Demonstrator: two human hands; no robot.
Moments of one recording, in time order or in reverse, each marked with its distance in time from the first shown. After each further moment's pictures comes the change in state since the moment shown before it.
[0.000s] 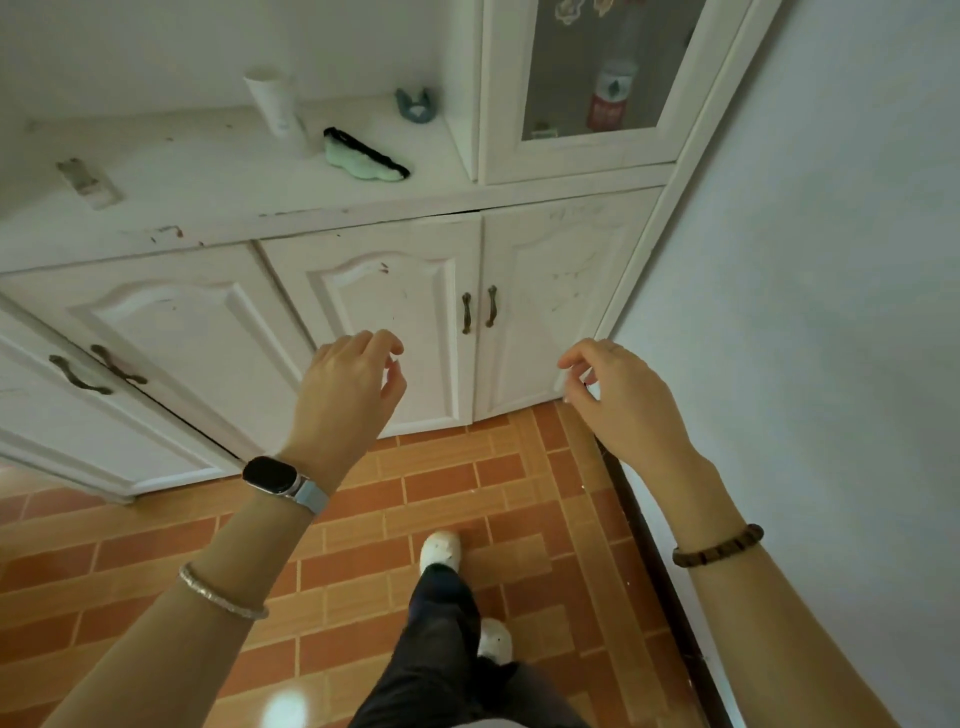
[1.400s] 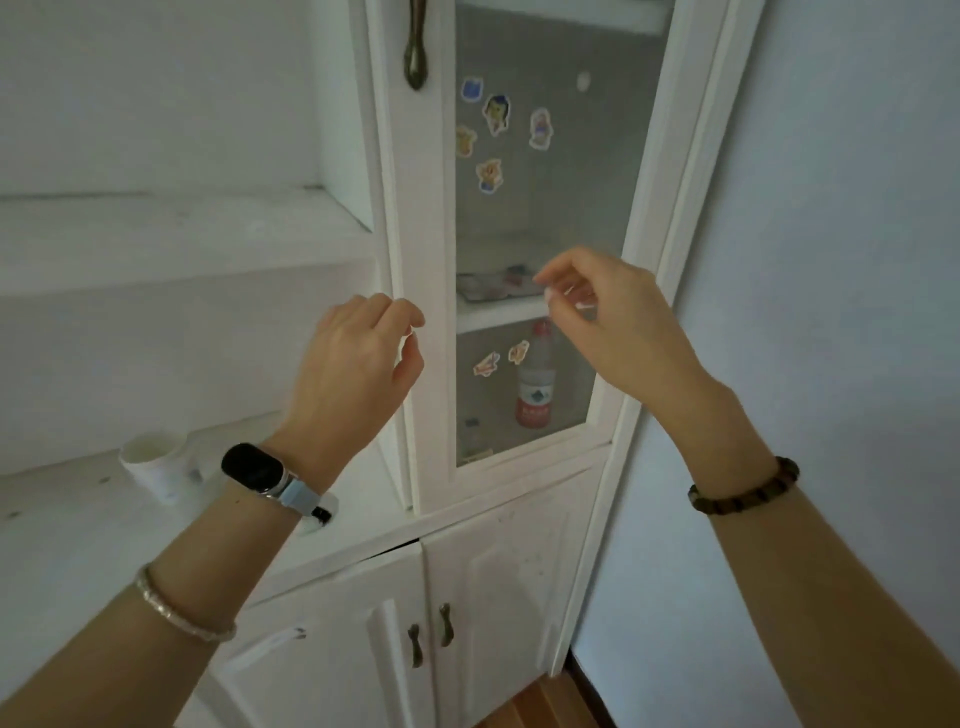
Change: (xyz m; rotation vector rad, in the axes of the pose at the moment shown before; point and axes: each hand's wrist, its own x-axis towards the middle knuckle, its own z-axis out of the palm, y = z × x) left_hand 0.410 0.031 -0.057 -0.039 0.487 0.486; right_hand 0.336 -0.012 -0.219 0.108 0.548 -0.209
